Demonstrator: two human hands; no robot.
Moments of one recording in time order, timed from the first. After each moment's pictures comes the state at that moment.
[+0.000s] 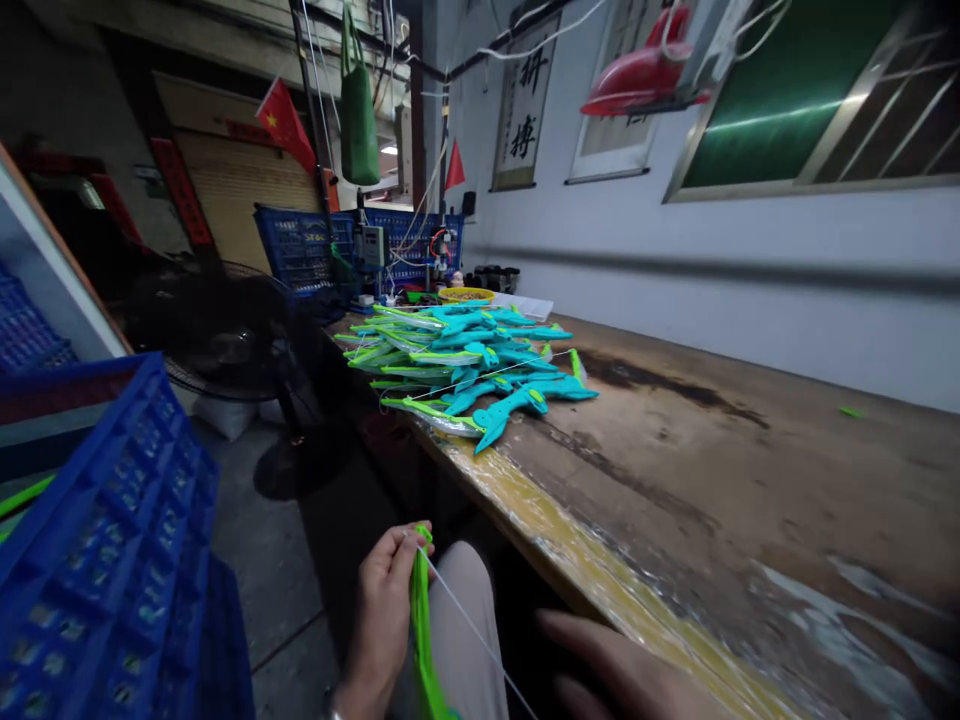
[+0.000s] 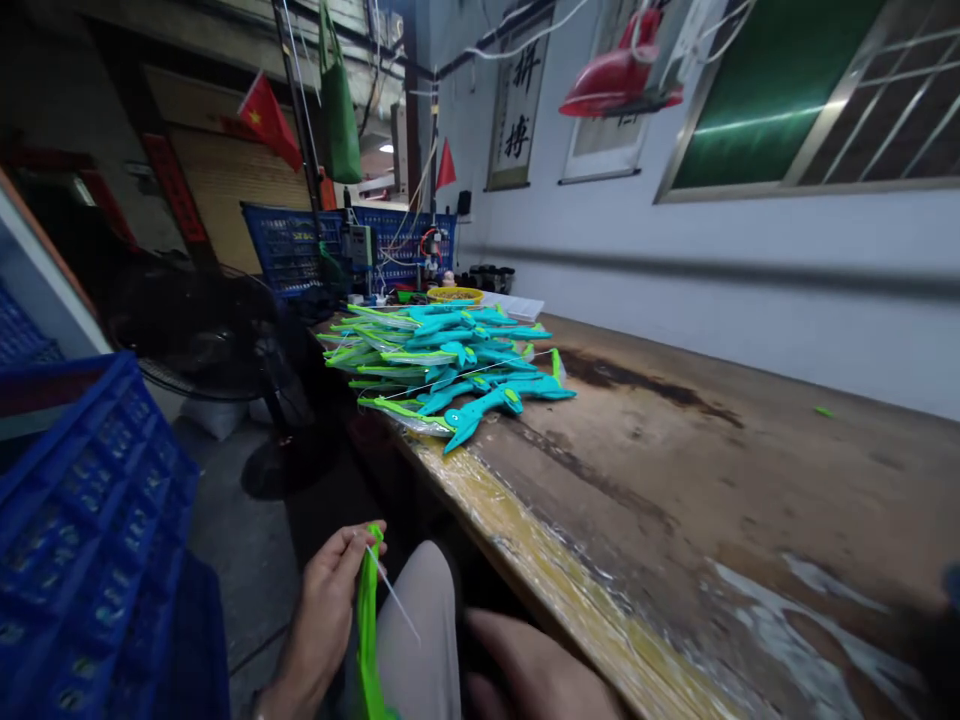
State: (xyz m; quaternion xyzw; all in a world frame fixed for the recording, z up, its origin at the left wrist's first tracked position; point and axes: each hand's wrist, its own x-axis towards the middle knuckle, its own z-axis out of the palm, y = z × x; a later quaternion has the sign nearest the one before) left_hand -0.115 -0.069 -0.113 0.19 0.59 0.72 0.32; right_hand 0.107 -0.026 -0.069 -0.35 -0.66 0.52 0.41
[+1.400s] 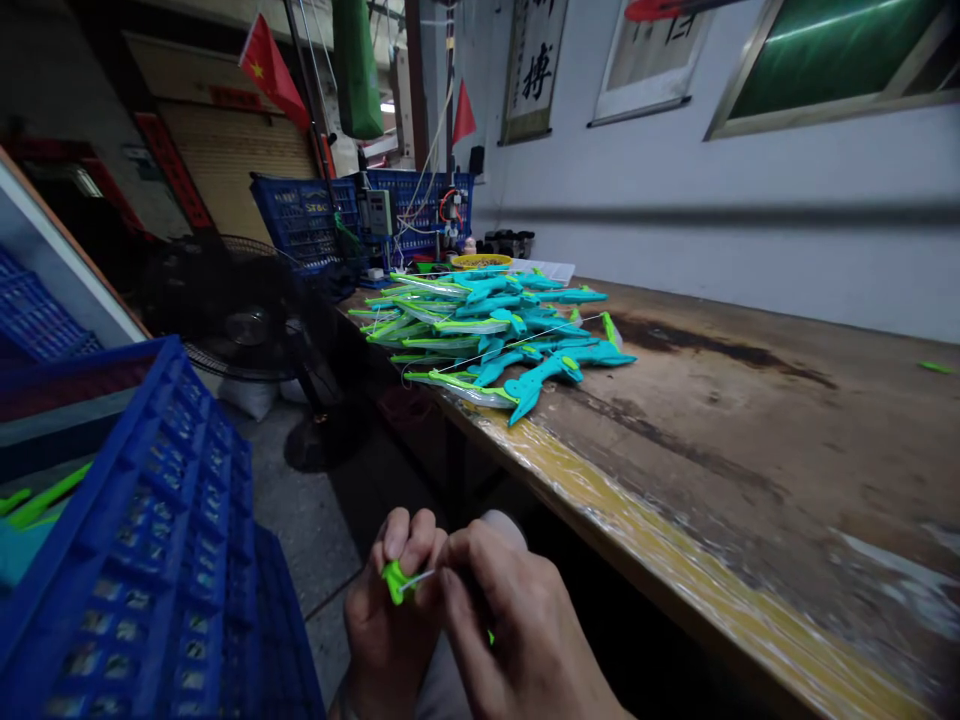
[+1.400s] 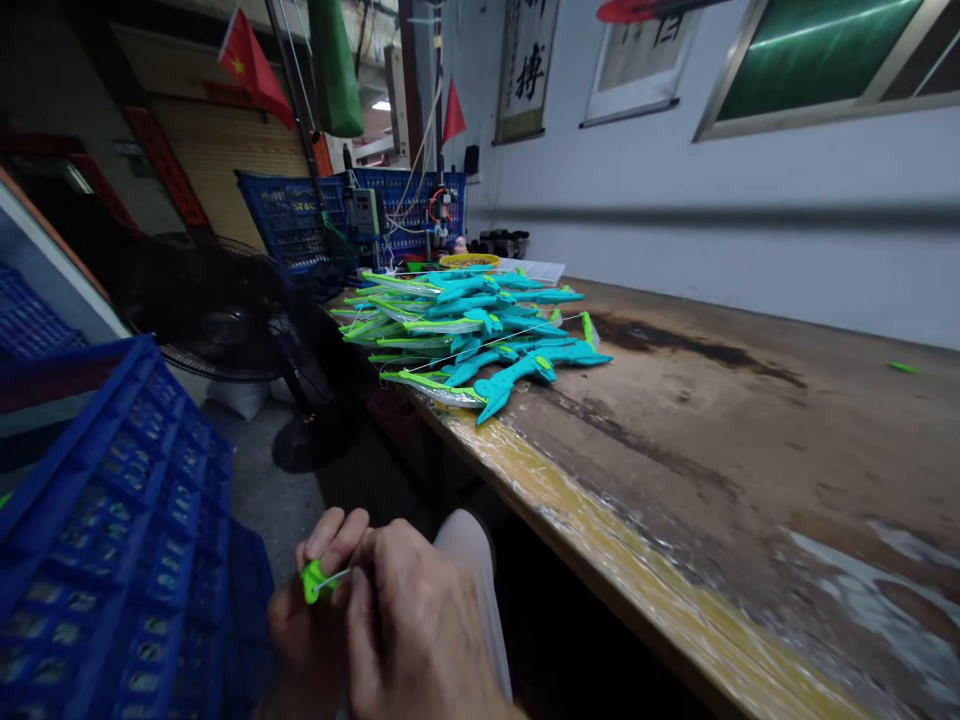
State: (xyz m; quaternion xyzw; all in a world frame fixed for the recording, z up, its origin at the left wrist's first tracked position) left_hand -0.134 -0.110 -0.081 0.19 -0.01 0.81 0.55; right_hand -0.017 -0.063 -0.018 -0.16 -0.85 0.32 0.39
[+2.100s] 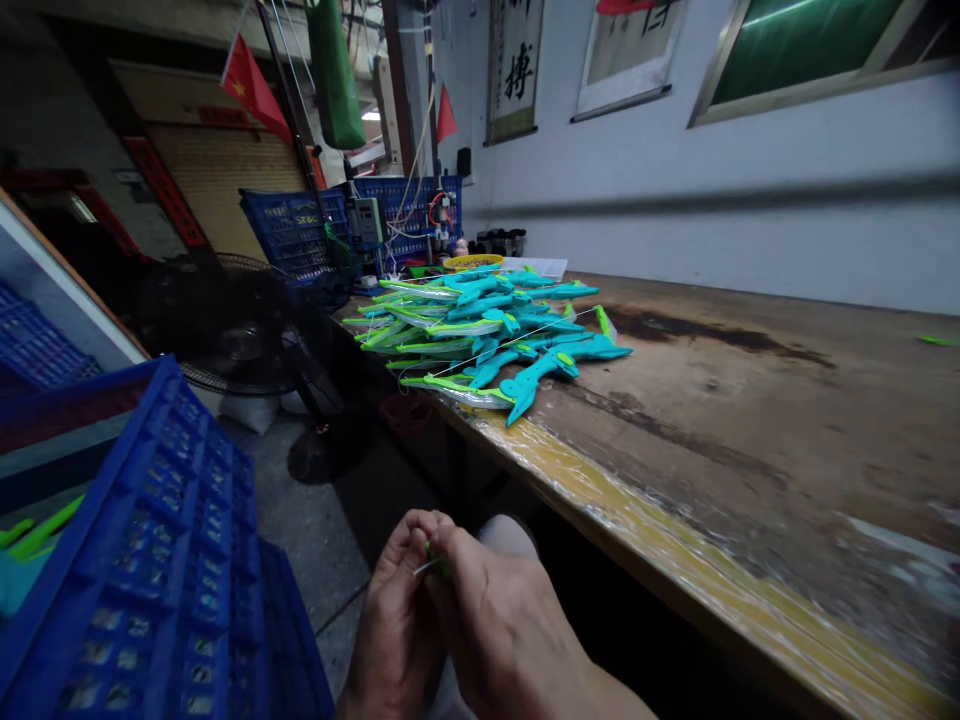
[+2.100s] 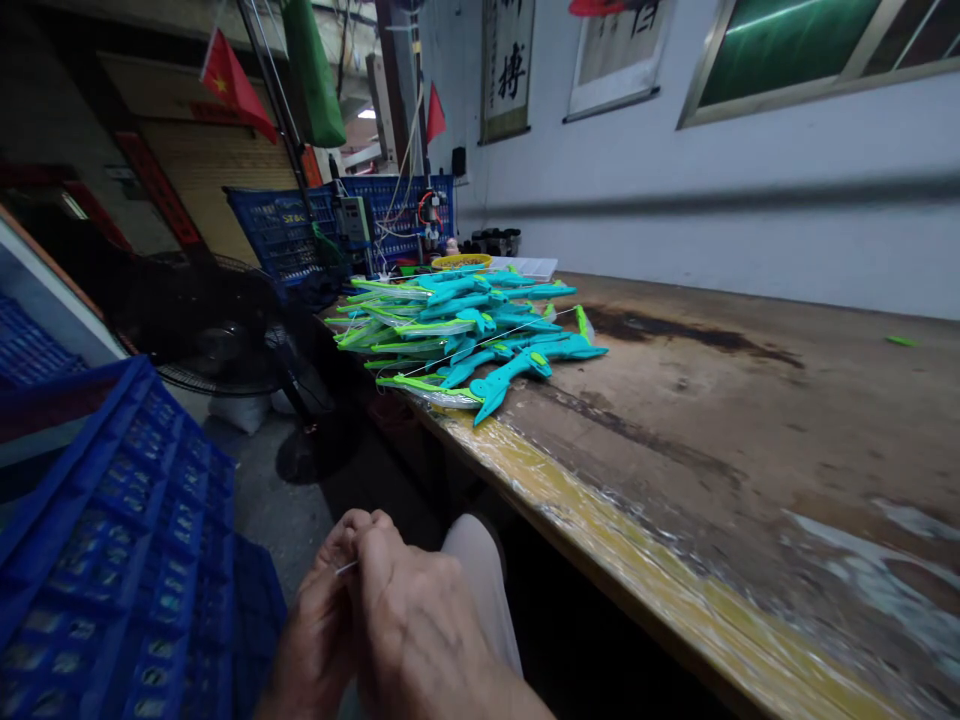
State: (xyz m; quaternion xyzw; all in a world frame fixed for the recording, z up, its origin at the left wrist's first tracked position) left_hand -0.134 -0.108 -0.076 0.09 0.30 0.78 0.54; right_hand -0.025 -0.053 -0.042 -0.14 -0.92 0.15 0.34
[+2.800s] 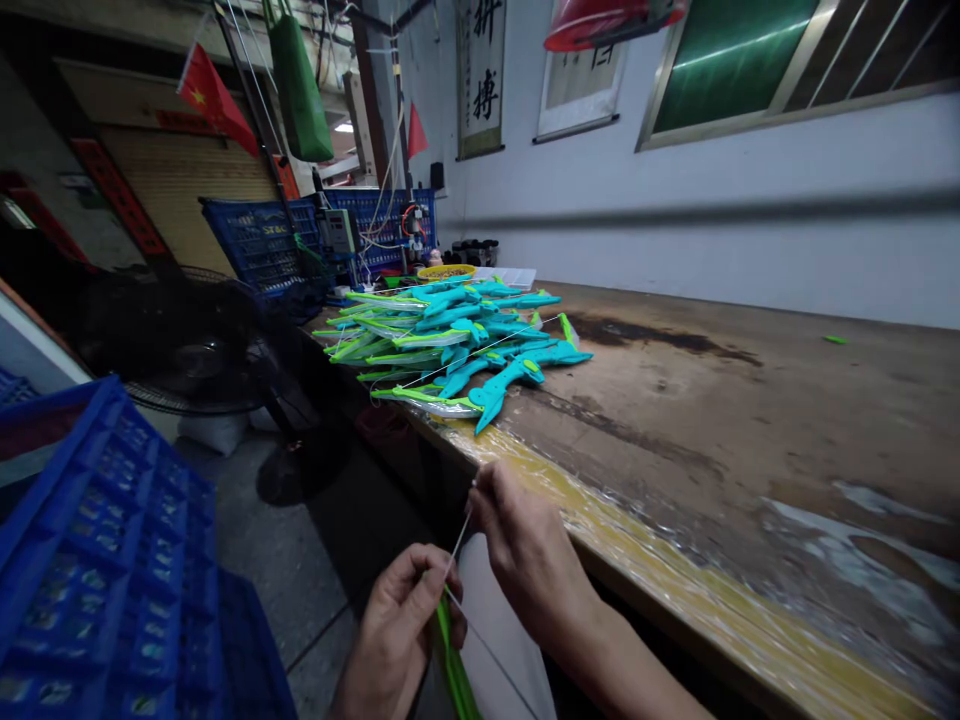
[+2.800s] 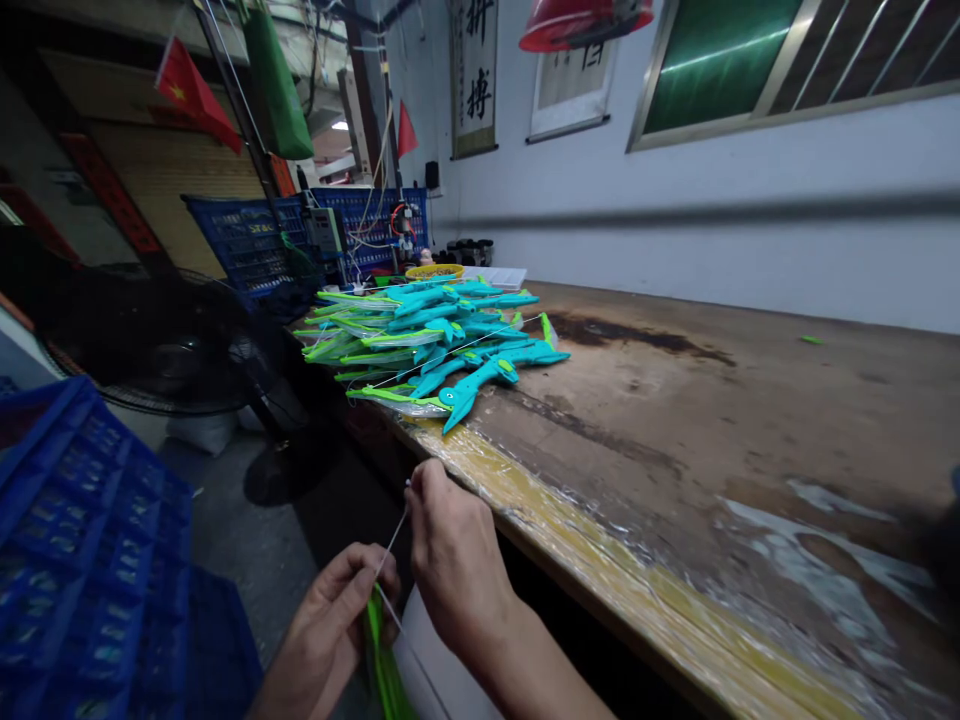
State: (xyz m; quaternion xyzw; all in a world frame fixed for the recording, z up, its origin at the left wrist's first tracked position) left_hand -0.117 -0.102 -0.092 0.23 0.43 0.67 0.56; right_hand 0.007 0.002 -0.031 -0.33 -0.82 0.28 0.38
